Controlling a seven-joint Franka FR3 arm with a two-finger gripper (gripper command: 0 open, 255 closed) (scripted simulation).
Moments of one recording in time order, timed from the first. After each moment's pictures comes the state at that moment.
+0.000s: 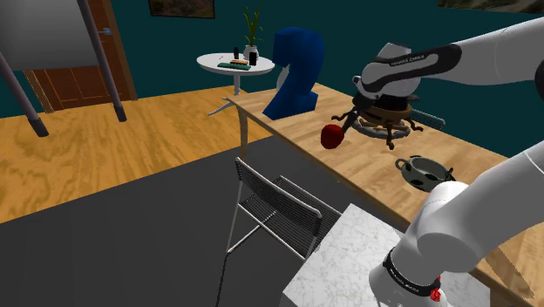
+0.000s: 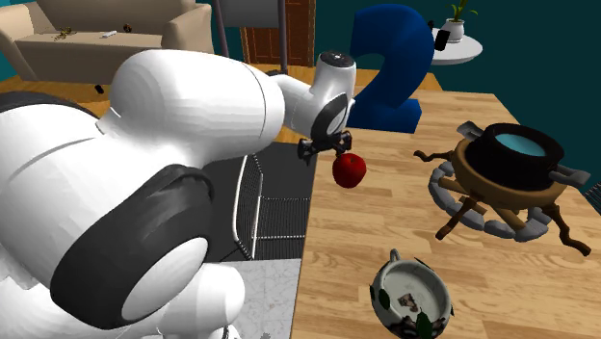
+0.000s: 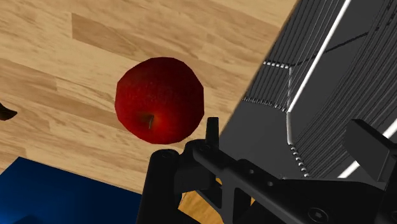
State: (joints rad) arm 0.00 -0.35 -0.69 -2.35 -0.08 2.27 -0.82
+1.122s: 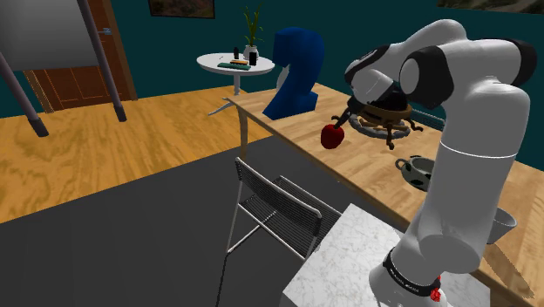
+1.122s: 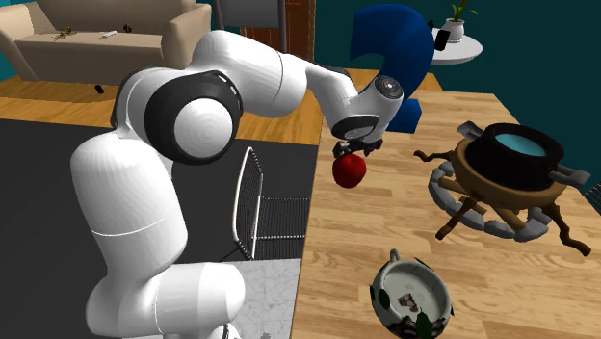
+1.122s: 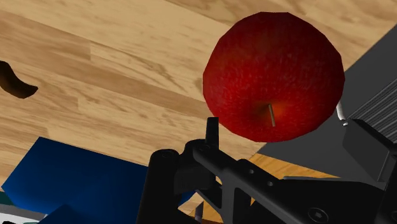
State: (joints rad) arm 0.05 0.25 -0.92 -2.01 0.73 2.29 -1.50
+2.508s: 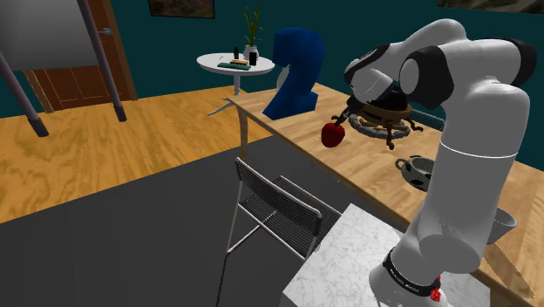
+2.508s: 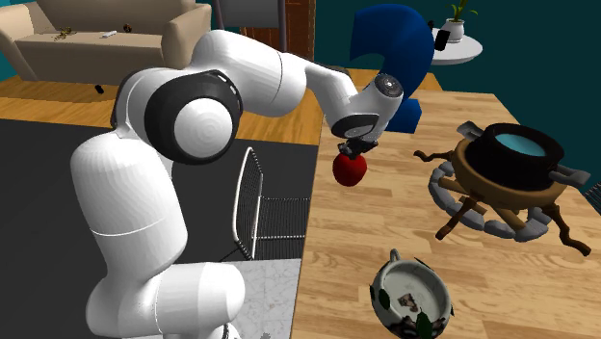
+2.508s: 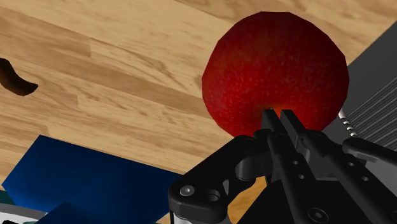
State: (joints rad) arm 0.05 0.25 -0.92 -2.00 0.73 2.28 -1.49
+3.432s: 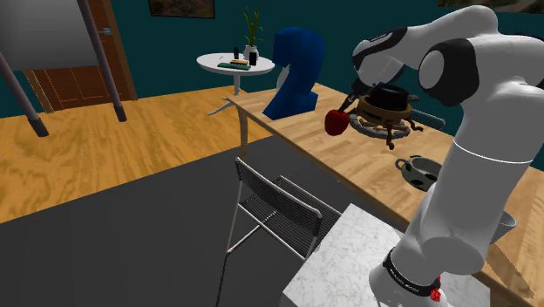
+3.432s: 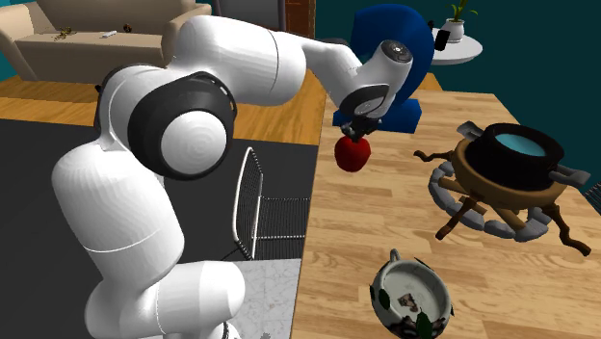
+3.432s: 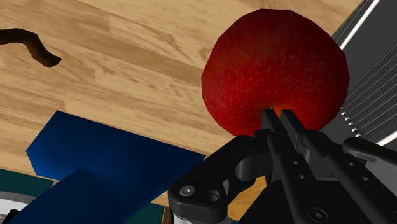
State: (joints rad) arm 0.10 0.14 -0.98 -1.92 0.56 2.18 -1.35
